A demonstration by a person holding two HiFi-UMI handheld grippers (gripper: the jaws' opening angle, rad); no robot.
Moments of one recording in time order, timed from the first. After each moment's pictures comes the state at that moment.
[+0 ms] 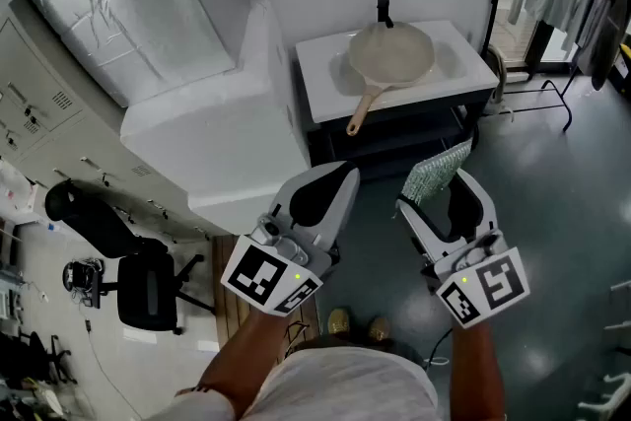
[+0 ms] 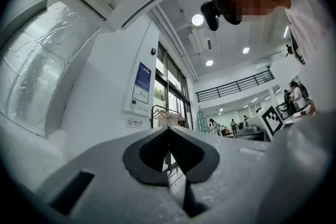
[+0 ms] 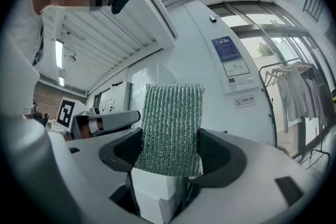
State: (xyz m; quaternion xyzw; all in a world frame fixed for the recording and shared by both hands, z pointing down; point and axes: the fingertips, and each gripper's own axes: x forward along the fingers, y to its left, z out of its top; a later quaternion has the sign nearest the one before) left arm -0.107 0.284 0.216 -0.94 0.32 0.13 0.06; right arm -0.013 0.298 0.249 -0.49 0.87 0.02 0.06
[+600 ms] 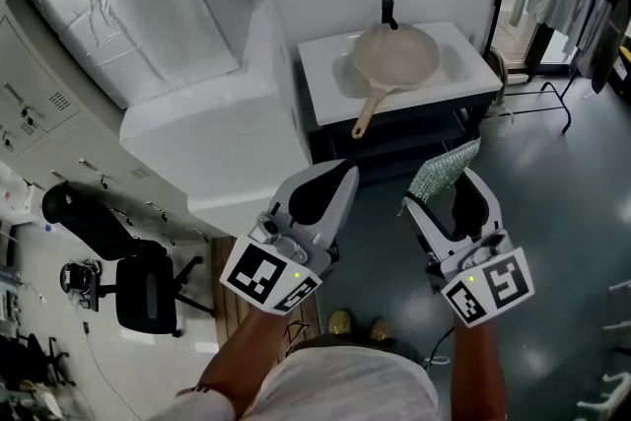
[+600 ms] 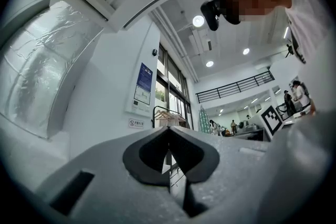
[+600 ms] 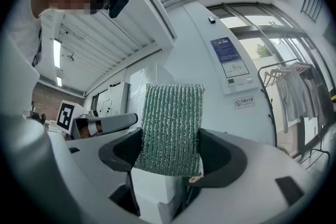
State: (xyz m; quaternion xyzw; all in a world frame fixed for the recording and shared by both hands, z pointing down) left arm -0.126 0.267 0.217 -0.94 0.32 0.14 0.06; right arm -0.022 0.284 0.246 -0.50 0.86 0.02 0.07
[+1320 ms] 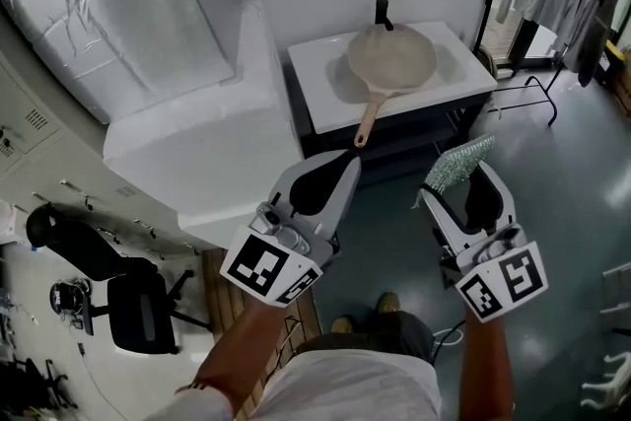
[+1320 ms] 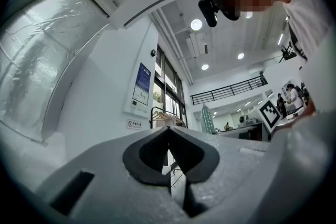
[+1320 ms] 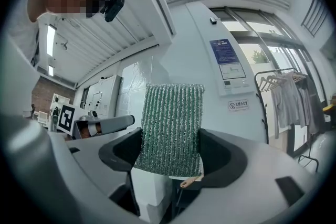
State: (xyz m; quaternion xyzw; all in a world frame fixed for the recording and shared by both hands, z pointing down) left arm -0.159 0.212 0.221 -0.95 0.28 0.15 0.07; right arm -0.041 0.243 0.240 -0.55 0.84 0.04 0.04
